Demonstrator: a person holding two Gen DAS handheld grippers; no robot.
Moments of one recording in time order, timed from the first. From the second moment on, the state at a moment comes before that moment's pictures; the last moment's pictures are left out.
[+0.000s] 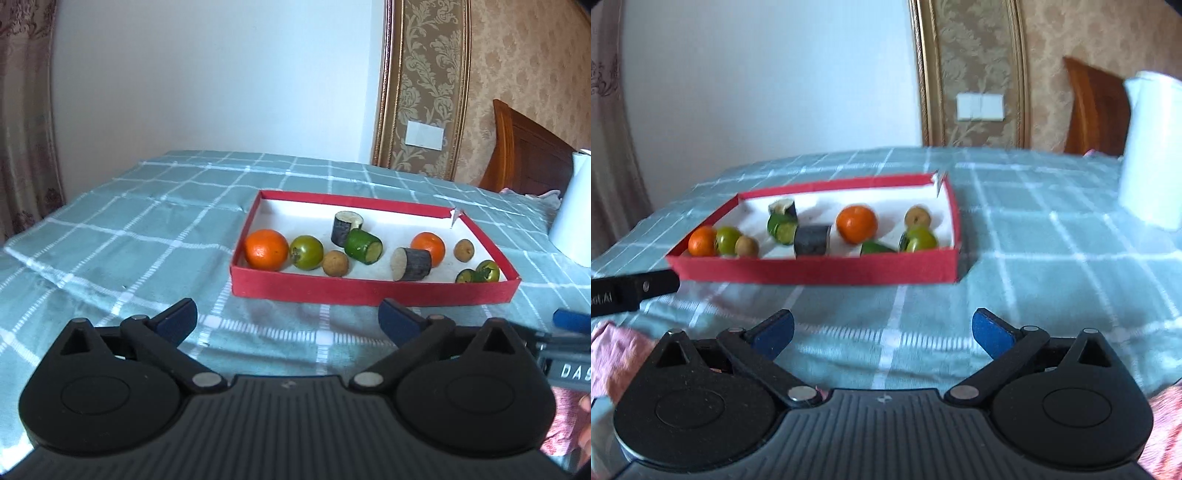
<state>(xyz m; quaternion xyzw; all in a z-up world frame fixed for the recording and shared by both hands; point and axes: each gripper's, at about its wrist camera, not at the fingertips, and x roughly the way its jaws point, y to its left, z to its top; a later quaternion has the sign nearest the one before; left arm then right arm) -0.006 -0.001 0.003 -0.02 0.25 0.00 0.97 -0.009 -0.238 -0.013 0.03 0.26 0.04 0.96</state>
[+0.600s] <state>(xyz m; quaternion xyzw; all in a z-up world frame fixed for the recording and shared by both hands) -0.020 -0.003 0.015 0.00 0.24 0.00 0.97 -0.011 -0.211 -0.001 0.00 0.25 0.00 0.97</state>
